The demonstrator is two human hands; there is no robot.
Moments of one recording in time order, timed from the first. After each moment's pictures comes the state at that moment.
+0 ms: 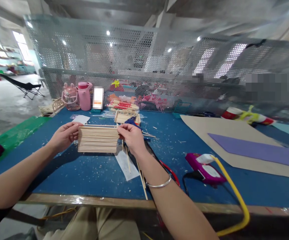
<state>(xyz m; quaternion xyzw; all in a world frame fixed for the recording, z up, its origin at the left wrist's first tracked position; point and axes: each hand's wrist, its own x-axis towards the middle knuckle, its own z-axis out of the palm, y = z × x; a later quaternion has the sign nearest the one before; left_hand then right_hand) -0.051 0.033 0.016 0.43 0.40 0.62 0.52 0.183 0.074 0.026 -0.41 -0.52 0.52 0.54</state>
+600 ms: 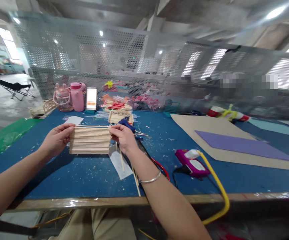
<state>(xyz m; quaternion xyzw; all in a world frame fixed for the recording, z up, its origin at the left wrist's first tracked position) -0.040 0.029 0.017 0.38 0.42 0.65 0.50 0.180 0.069 0.029 -0.40 -0.45 0.60 0.53</state>
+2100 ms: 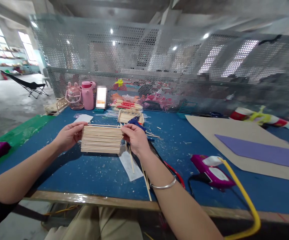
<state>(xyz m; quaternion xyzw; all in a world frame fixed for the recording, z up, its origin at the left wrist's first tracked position) -0.048 0.033 0.017 0.38 0.39 0.62 0.56 0.179 0.069 0.031 -0.41 -0.45 0.58 0.54</state>
